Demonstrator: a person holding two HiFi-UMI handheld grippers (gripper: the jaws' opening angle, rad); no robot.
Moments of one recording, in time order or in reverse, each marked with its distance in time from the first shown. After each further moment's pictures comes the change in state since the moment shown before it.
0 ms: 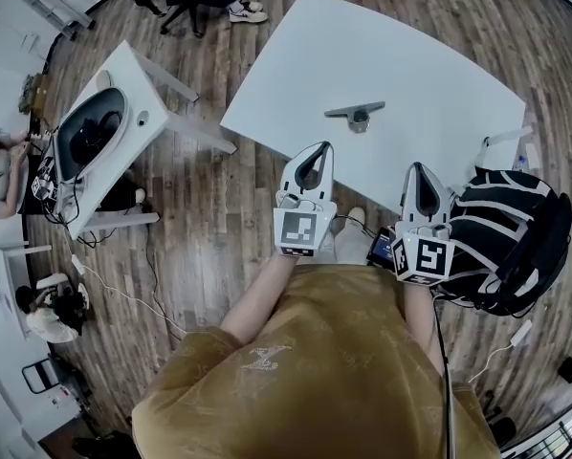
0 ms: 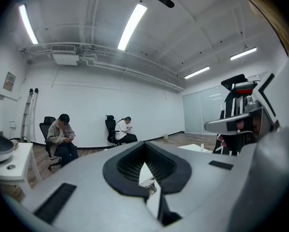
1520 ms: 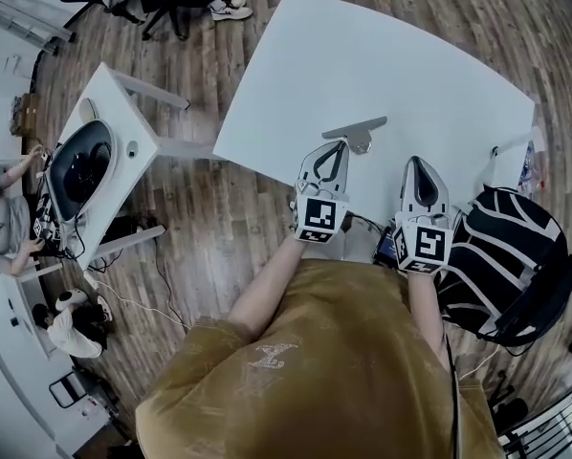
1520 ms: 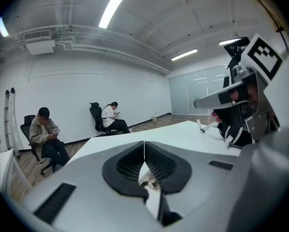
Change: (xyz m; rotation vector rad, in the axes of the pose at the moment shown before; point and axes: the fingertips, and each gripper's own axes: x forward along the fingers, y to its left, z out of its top) left arm 0.114 0.008 -0.088 0.112 0.208 -0.157; right arm 0.097 -0.030 -0.047 0.011 0.146 -0.058
